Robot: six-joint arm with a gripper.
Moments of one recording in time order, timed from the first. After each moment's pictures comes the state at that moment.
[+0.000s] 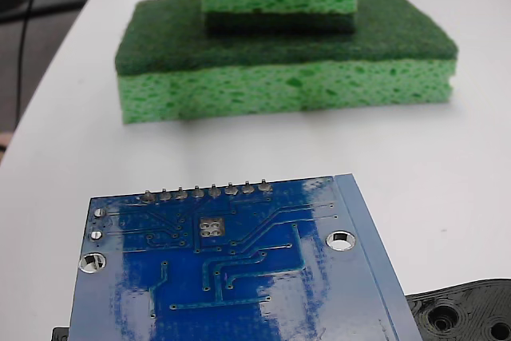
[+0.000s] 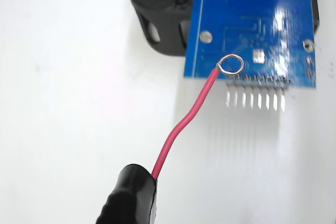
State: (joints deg) arm 23.4 130.4 137.2 43.7 -23.9 -10.0
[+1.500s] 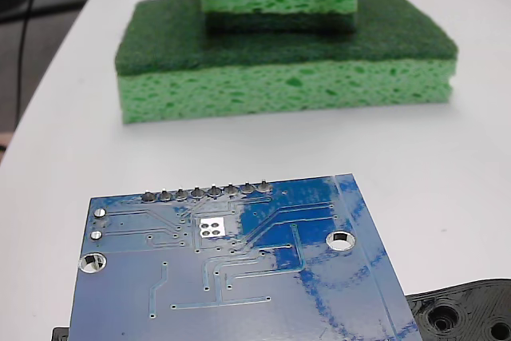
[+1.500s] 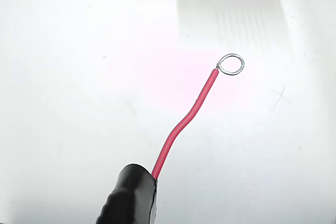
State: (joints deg) arm 3.4 174.9 171.9 44.4 -0.4 3.3
